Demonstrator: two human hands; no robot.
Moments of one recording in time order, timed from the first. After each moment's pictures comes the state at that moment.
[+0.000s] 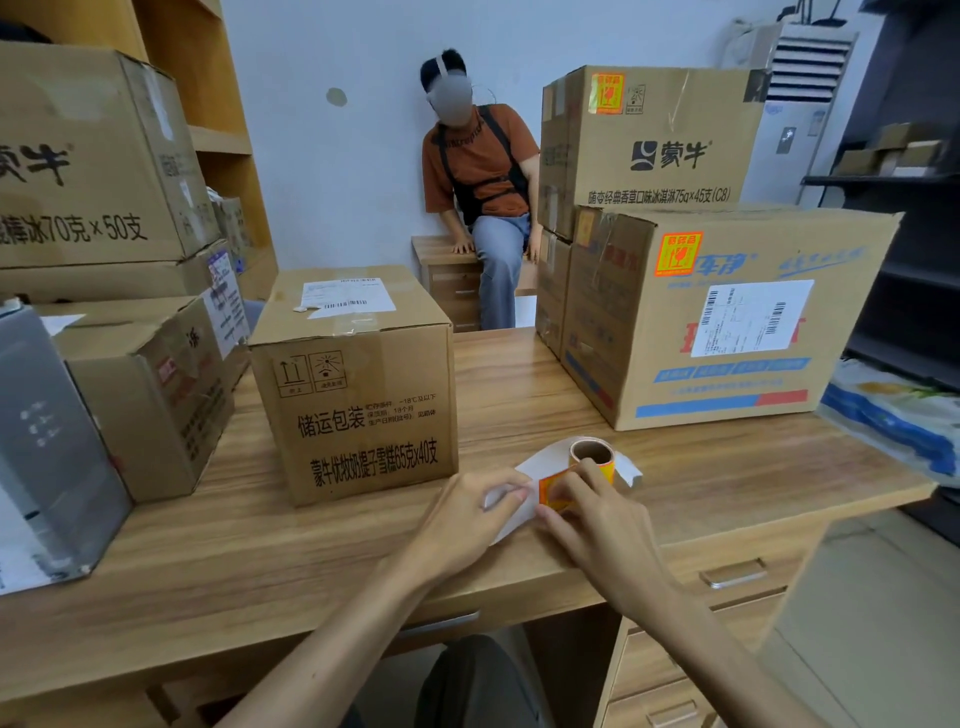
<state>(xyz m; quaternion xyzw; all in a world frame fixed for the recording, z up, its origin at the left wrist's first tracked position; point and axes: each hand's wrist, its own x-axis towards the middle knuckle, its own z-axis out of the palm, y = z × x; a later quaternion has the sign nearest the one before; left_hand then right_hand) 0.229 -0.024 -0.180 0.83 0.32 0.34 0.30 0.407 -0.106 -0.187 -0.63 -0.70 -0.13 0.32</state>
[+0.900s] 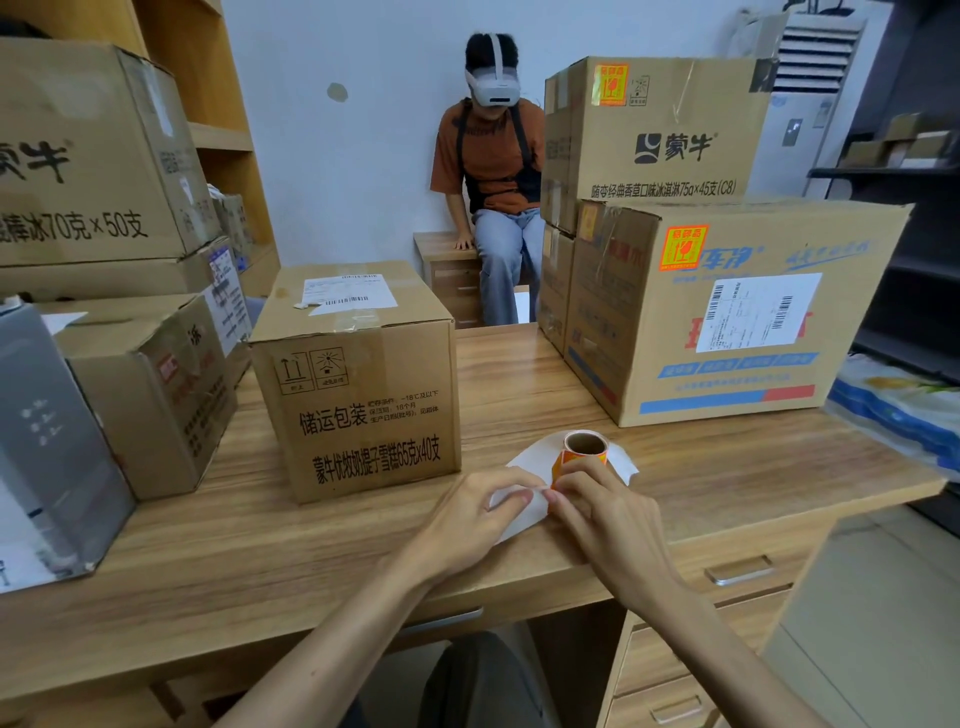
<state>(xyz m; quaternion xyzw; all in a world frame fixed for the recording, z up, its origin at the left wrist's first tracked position) 0.230 -0.028 -0.178 0.84 0.27 0.33 0.34 0.409 -0.104 -0.187 -0.60 -0.68 -0.14 0.39</state>
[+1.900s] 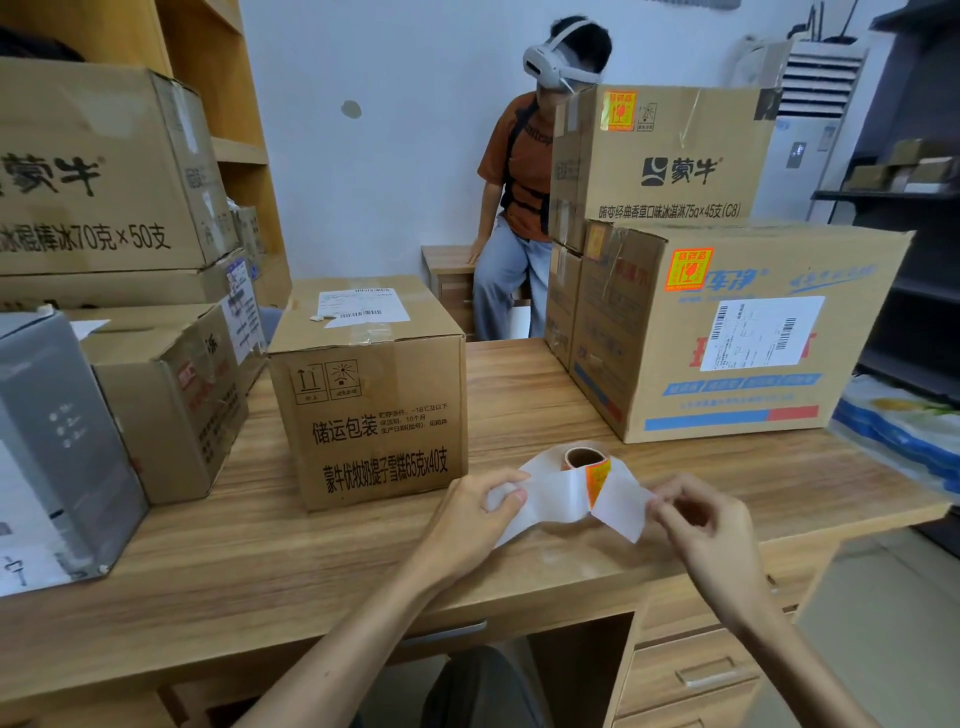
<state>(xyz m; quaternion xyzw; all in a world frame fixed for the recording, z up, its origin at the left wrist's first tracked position) 0.228 -0.026 -0.176 0.78 0.40 0.35 0.33 0.459 -0.143 -0.160 -0.59 -0.55 0.13 0.58</state>
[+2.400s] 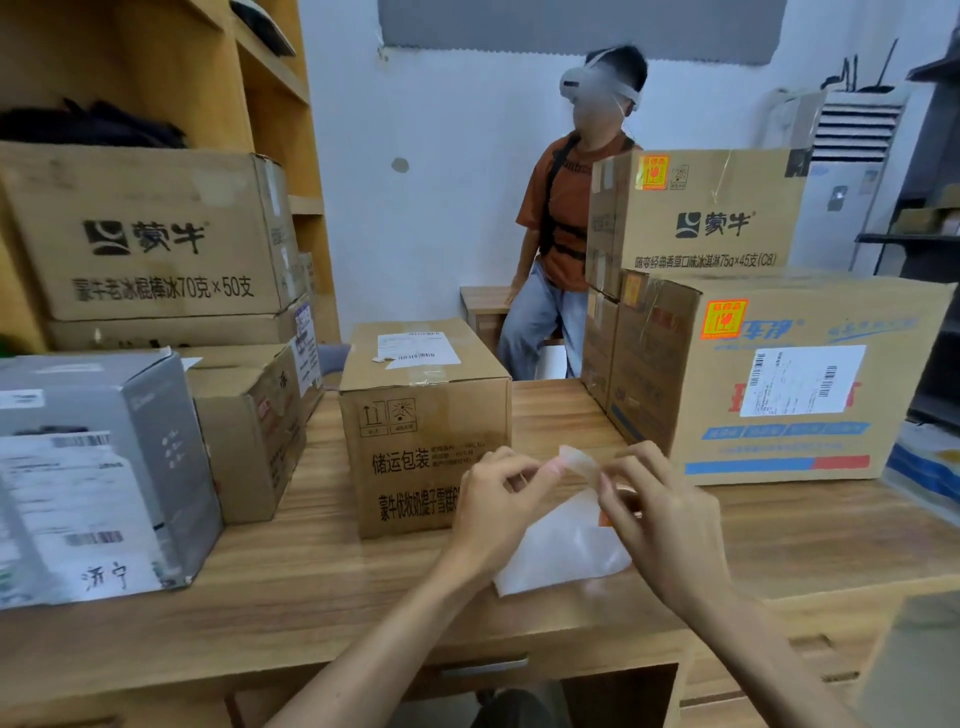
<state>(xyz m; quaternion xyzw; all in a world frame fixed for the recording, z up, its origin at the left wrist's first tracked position) 0.211 -0.053 -0.105 0.71 0.36 0.52 0.31 0.386 -0.113 -0.103 -0.54 -0.68 -0.26 0.43</state>
